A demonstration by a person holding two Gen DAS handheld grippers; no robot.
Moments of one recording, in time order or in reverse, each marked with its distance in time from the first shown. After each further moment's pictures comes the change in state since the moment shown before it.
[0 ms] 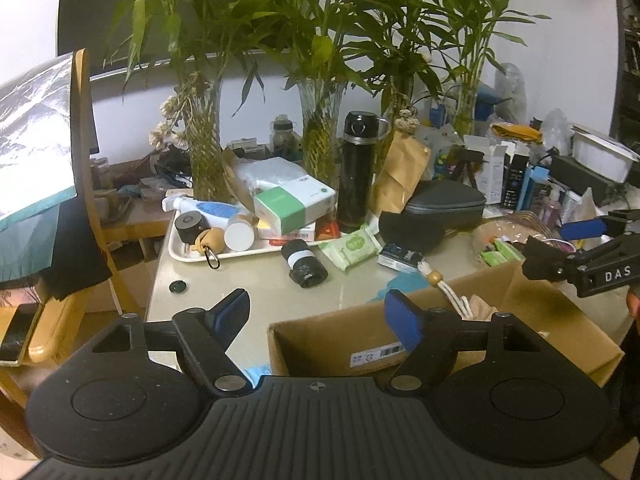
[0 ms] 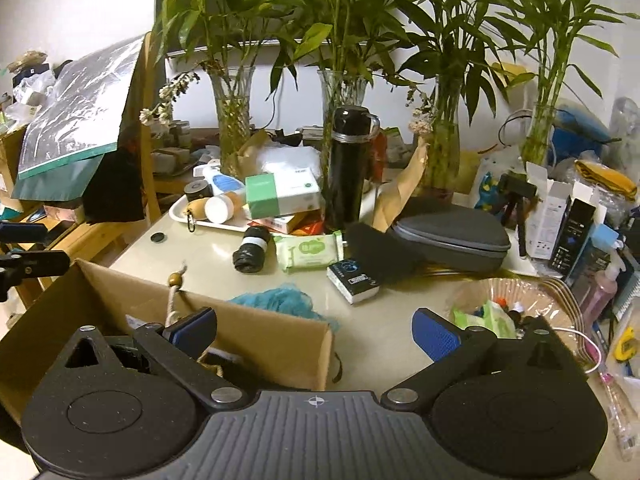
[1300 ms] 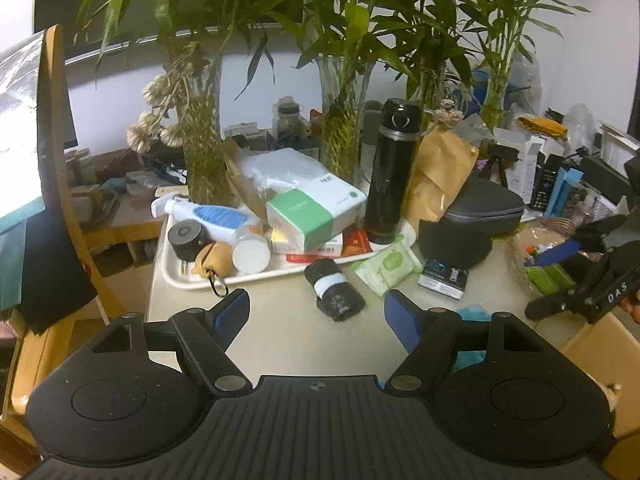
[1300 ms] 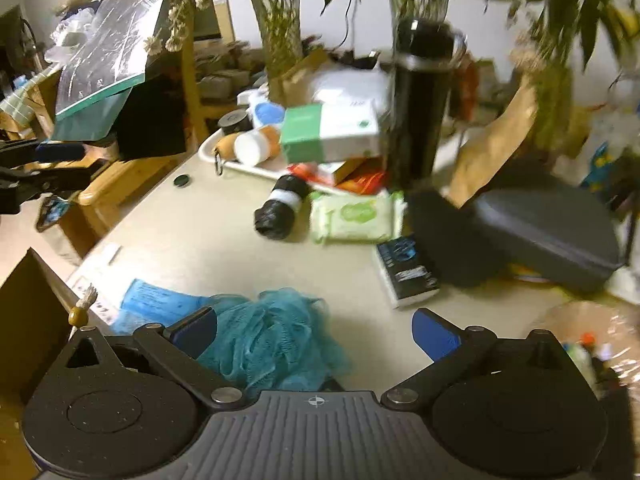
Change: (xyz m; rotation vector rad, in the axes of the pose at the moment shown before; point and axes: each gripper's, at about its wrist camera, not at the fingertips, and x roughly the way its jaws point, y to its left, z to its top) left arm 0.097 0.057 0.047 0.002 0.069 -0.036; right arm 0.147 -0.040 0.048 -0.091 0.277 0.293
